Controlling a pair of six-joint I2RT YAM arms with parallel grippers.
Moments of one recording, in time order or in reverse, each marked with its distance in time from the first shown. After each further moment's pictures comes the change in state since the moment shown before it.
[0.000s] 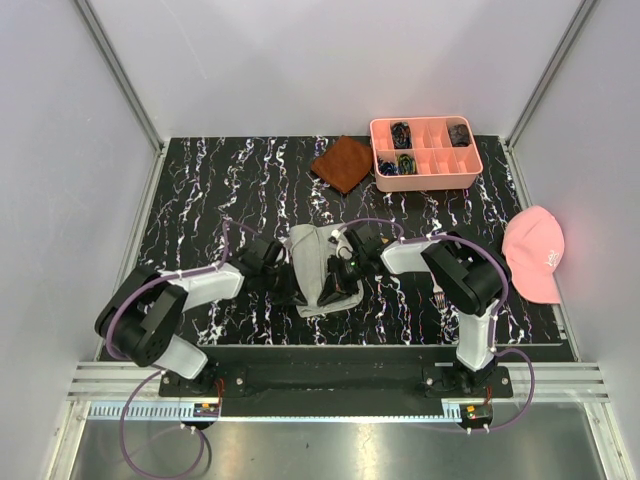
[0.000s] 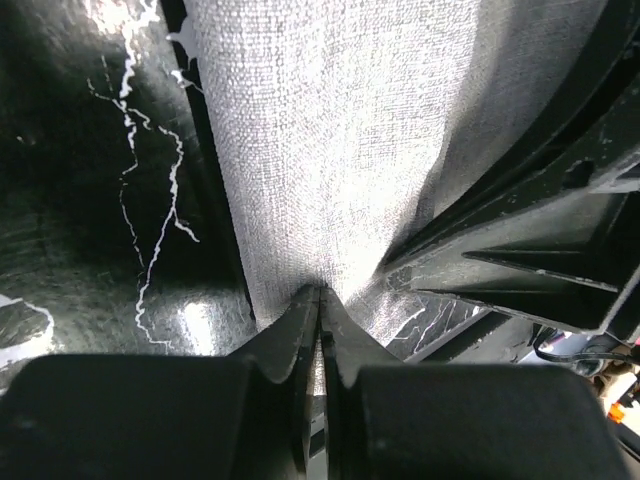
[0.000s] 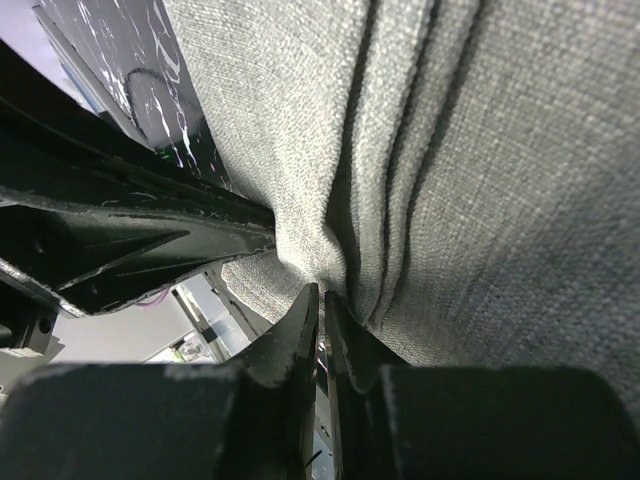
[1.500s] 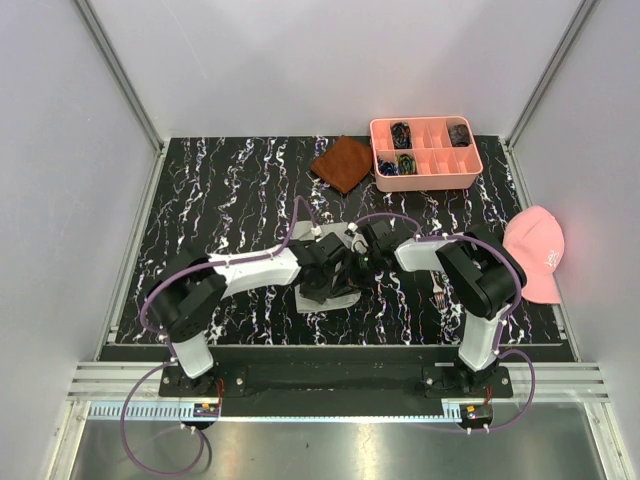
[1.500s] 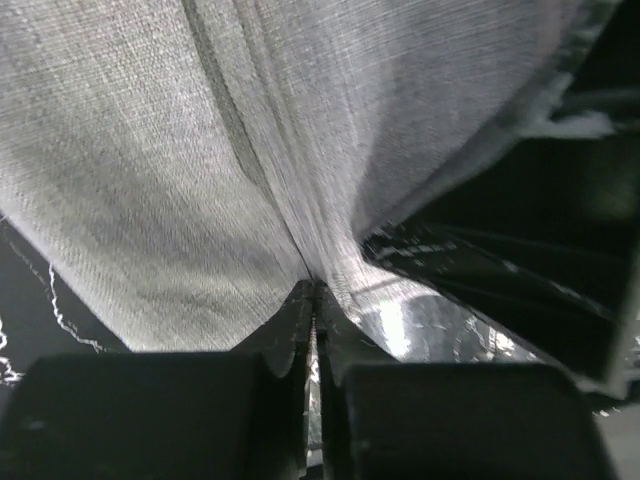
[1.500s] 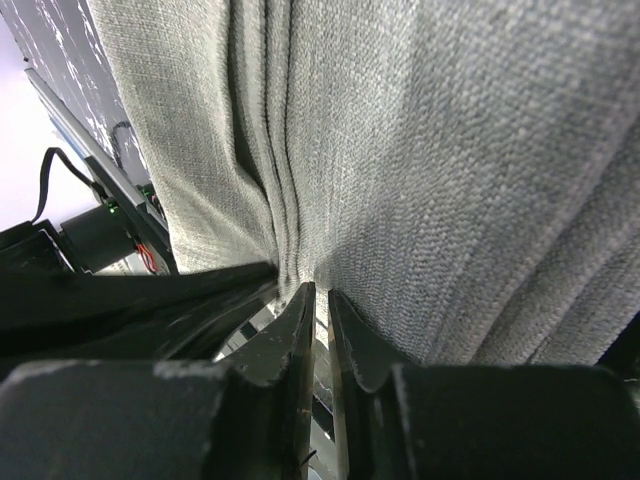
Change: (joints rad) left arm -0.343 0.246 0.473 -0.435 -0.457 0.077; right arm -0.086 -0.069 -0.056 -0.020 0.071 -0.045
